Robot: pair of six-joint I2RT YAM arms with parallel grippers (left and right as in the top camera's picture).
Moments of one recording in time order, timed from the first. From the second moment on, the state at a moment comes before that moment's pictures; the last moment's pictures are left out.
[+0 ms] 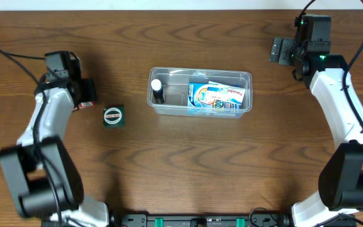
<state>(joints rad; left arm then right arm) 0.23 1.73 1.15 -0.49 -0.06 0.02 0.01 1.76 1.41 -0.46 0.13 0.13</state>
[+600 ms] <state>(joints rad) -0.18 1.40 1.15 -0.47 -0.03 -0.20 0.01 1.76 1.41 -0.46 0.13 0.13</state>
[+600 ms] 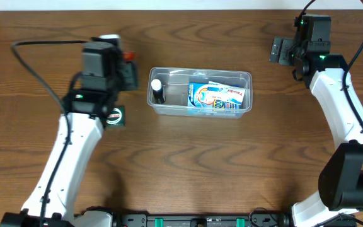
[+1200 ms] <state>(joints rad) -0.46 1.60 1.15 -0.31 -0.01 -0.26 0.01 1.76 1.41 -0.46 0.13 0.13</state>
